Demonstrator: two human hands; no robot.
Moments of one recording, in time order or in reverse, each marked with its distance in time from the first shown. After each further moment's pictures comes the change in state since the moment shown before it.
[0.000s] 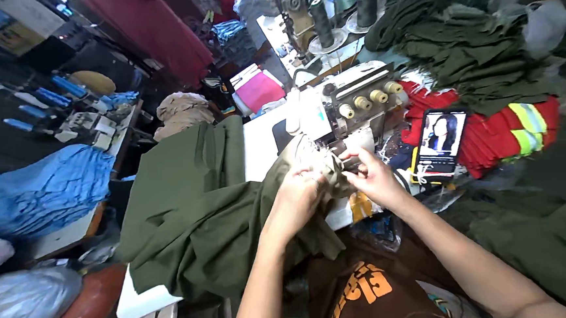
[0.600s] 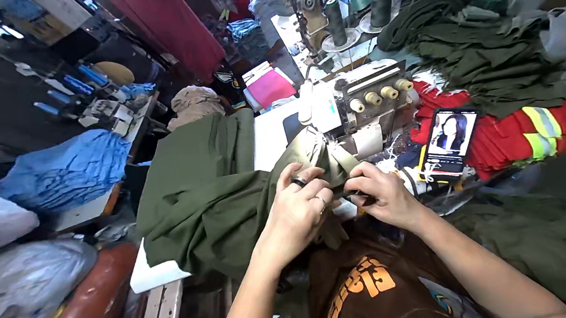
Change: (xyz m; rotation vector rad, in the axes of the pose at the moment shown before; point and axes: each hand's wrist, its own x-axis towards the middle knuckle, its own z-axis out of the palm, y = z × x) left_hand -0.031 0.041 -0.038 0.076 0.149 0.141; right_hand -0.031 -0.019 -0.002 -0.073 -0.050 -0.543
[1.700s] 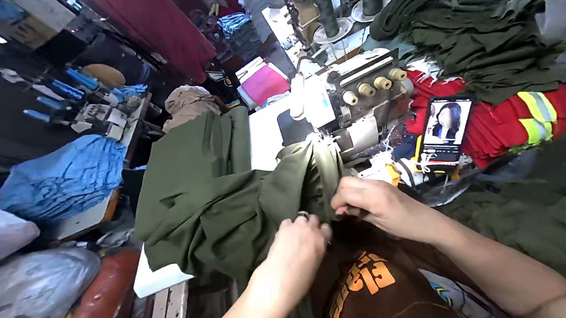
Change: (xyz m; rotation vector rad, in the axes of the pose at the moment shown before) left_hand -0.017 0.050 -0.013 0.177 -0.830 -0.267; right_hand 0.017 -0.047 -0.015 0.119 -0.207 -0.031
